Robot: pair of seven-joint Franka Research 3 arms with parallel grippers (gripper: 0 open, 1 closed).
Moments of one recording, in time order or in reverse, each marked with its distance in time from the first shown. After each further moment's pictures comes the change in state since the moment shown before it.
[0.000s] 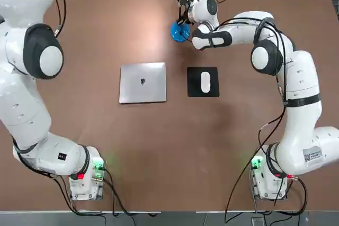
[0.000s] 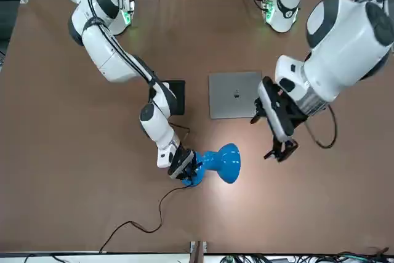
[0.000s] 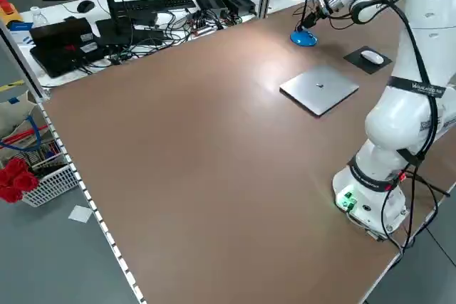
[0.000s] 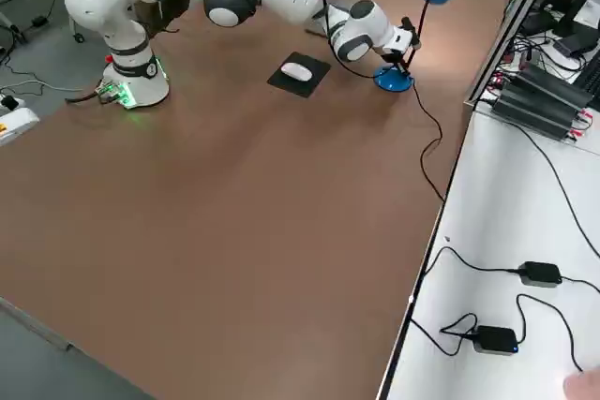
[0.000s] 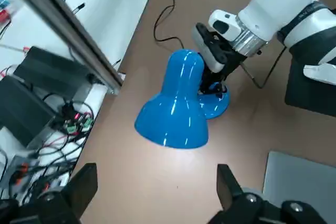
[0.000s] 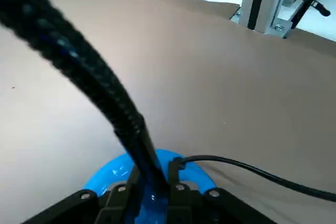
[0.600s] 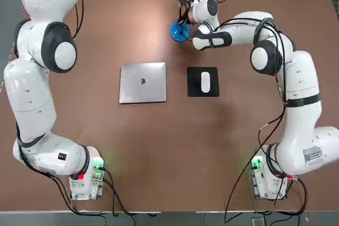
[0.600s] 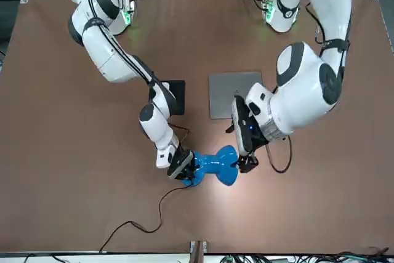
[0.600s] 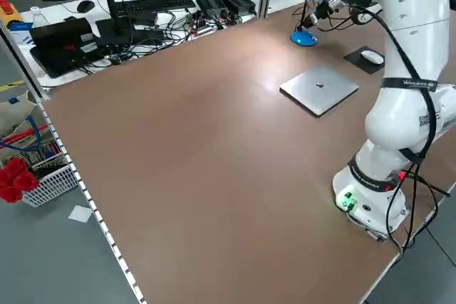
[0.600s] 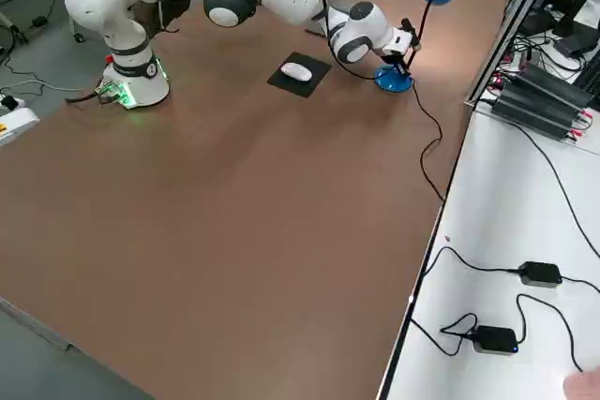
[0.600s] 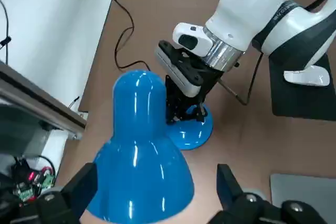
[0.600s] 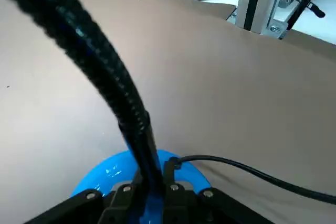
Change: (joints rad) left arm -0.003 0.196 -0.102 0.100 -0.035 0.053 0.164; right arm 0.008 0.001 -0.015 0.000 0.000 0.014 0.000
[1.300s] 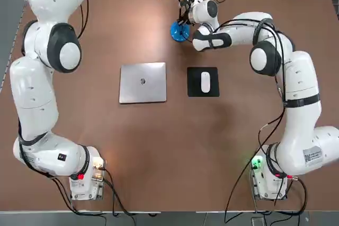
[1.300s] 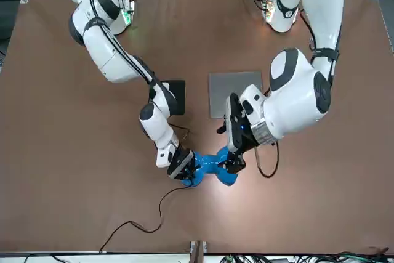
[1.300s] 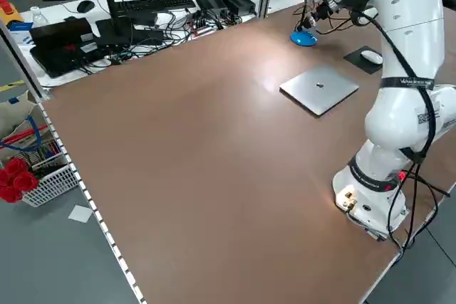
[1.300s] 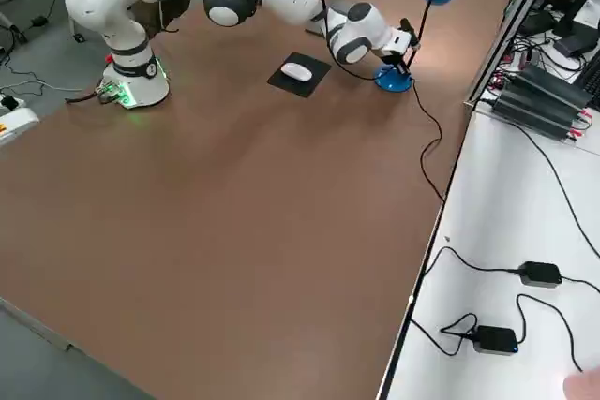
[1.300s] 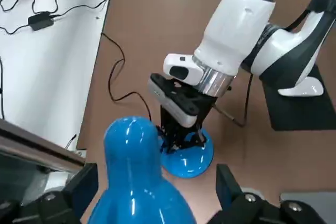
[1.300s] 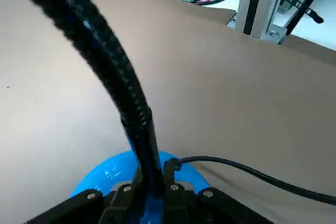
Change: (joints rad) left arm -0.020 0.047 -0.015 0.053 -0.075 0.017 0.109; right arm 0.011 0.000 -0.022 -0.008 0.000 0.039 0.002
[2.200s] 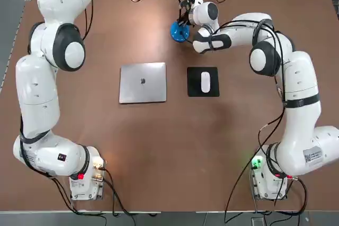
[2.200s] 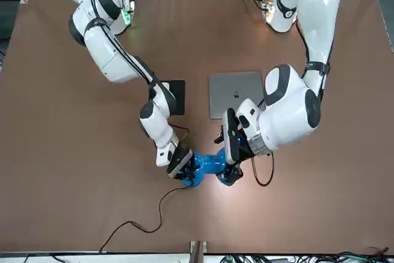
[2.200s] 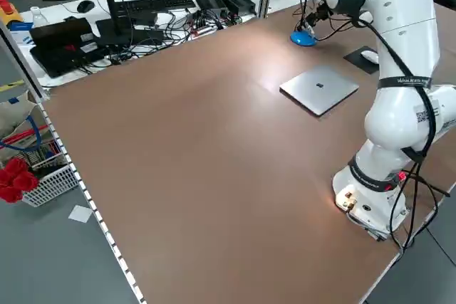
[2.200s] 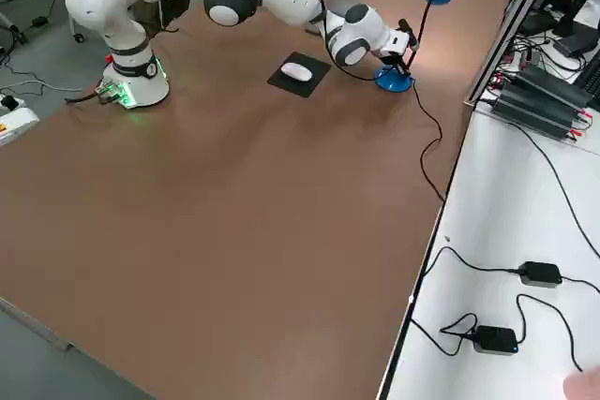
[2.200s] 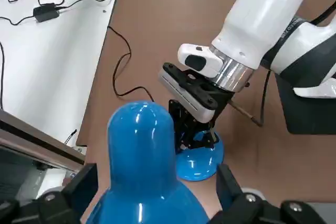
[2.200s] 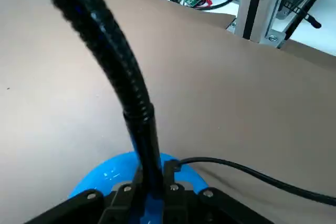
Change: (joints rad) left arm -0.001 0.059 -0.003 0.006 -0.002 0.064 0.000; right arm 0.008 0.000 -0.019 -0.012 0.000 0.045 0.001
